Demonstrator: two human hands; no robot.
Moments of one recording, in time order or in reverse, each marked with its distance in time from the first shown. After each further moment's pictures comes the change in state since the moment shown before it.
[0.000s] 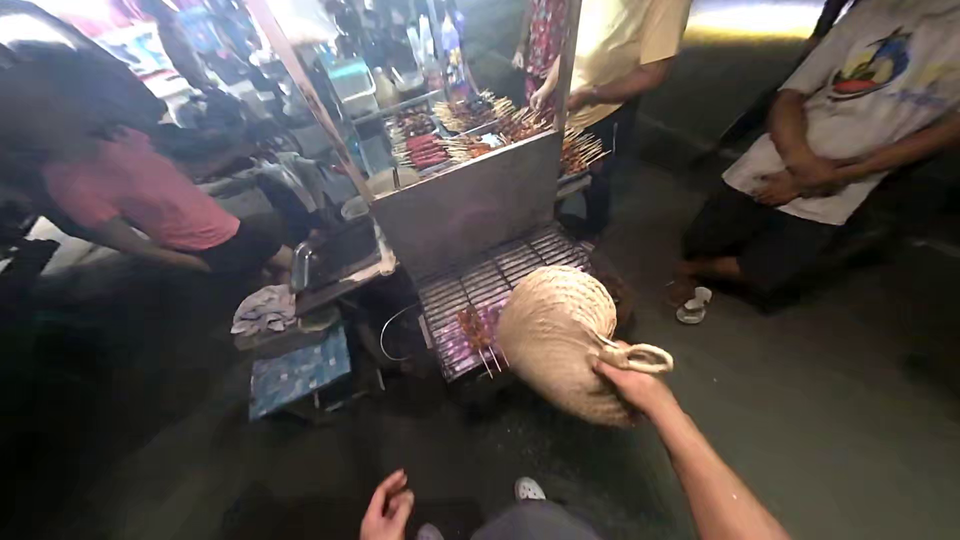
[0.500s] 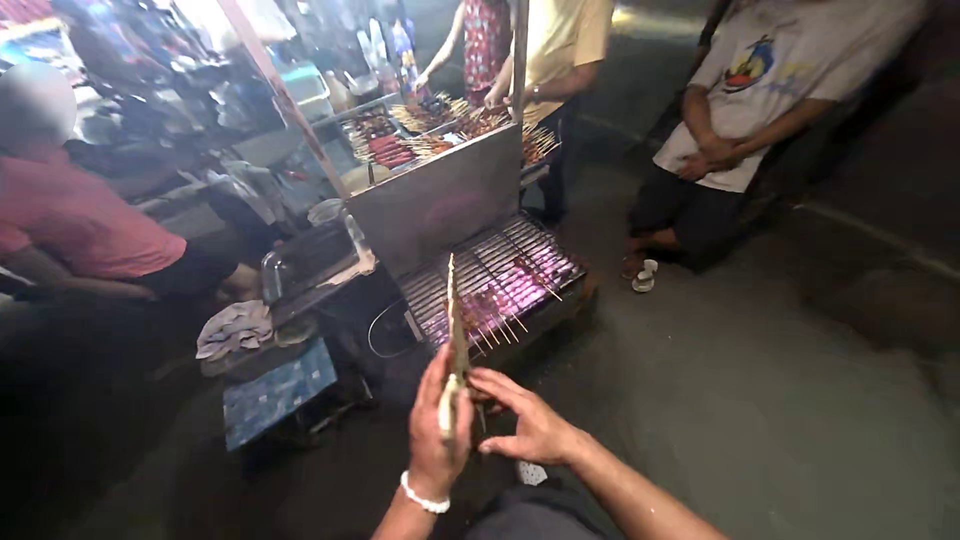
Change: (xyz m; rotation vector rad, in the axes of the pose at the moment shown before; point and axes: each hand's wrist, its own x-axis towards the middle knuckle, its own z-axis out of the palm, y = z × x) left_hand 0.007 0.177 0.033 -0.068 -0.175 0.971; right_hand -0.137 -0.098 0.131 0.319 -0.435 -0.644
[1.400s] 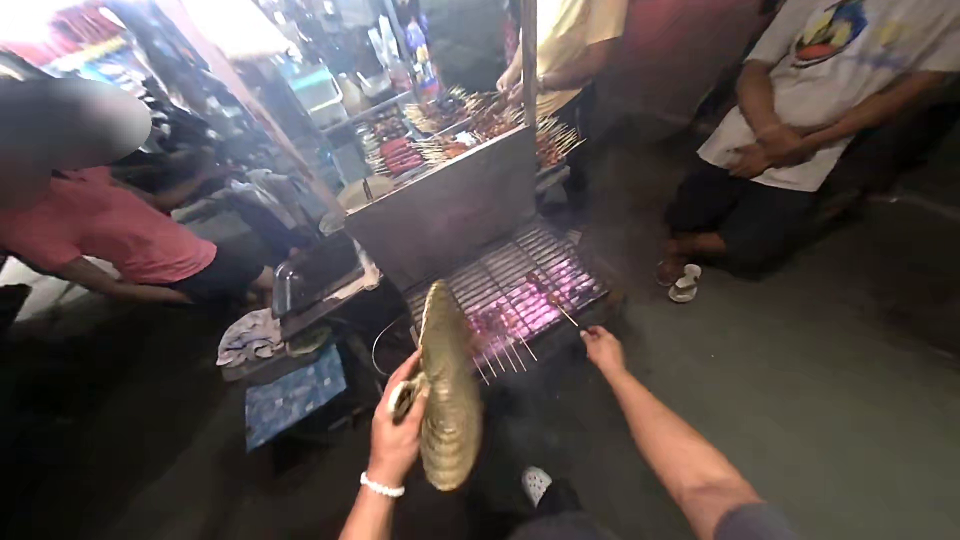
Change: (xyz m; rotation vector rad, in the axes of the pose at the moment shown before) left_hand 0.068 -0.059 0.008 0.015 0.008 -0.286; right_hand 0.026 0.279 -0.212 -0.357 0.535 1.009
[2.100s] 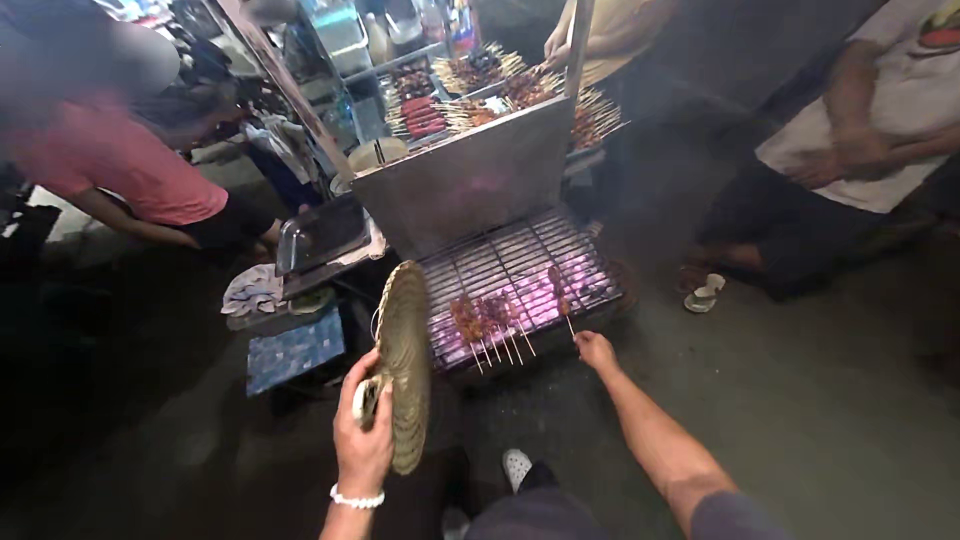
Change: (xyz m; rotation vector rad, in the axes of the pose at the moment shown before) left_hand -0.019 0.015 0.001 0.089 0.274 0.040; right_hand 0.041 0.013 0.023 -0.145 -0.259 -0.023
